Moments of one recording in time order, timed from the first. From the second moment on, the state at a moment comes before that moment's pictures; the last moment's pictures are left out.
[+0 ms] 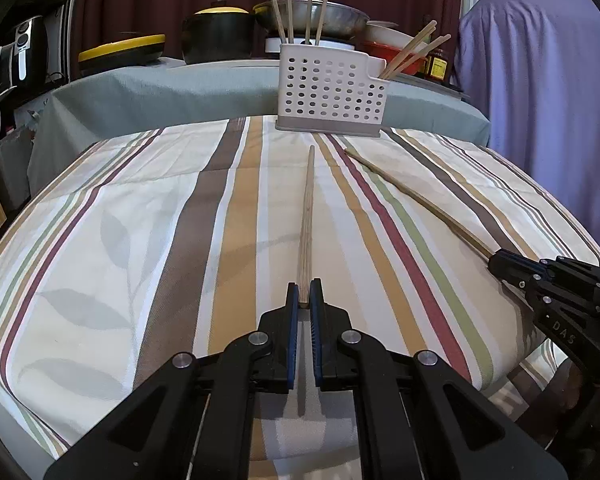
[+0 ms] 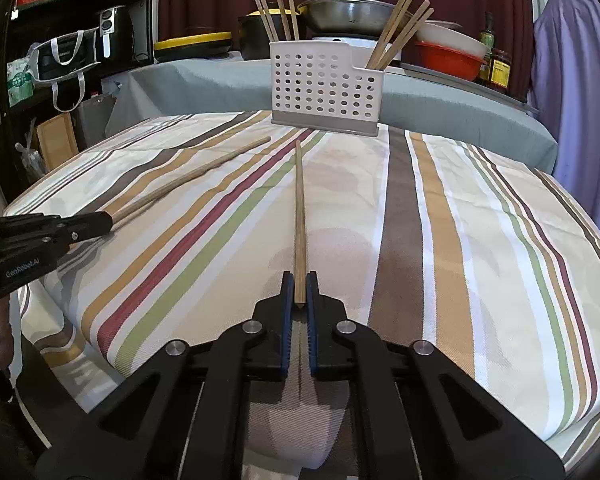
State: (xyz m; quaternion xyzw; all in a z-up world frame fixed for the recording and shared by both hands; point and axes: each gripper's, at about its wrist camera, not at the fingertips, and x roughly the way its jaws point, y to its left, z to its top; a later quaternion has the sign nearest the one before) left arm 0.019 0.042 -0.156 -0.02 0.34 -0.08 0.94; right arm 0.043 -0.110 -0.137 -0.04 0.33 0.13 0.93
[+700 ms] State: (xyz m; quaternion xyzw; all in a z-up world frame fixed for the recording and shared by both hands) left arm 0.009 0.048 -0.094 -0.02 0.25 -0.06 0.97; right arm 0.030 -0.127 -0.077 -0.05 0.24 0.11 0.96
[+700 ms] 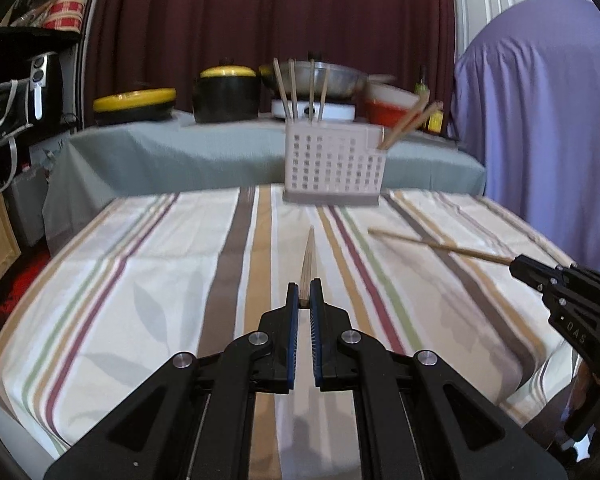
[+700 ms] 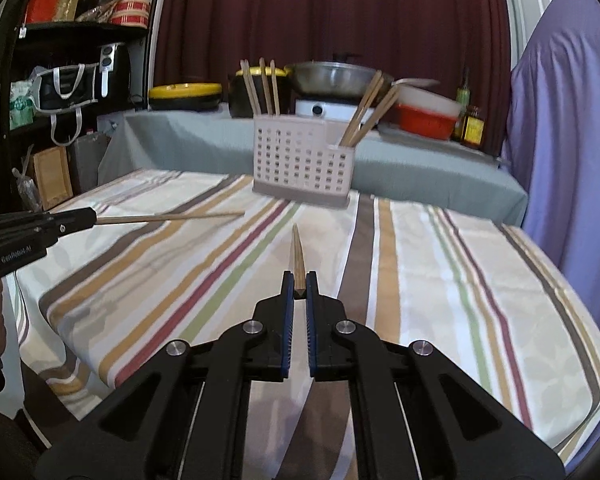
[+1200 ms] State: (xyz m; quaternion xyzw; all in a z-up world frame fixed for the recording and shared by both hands) left arm 0.000 0.045 -0.008 -0.01 0.13 -0.07 0.99; right arm 0.024 -0.146 -0.008 -0.04 0.15 0.10 0.98
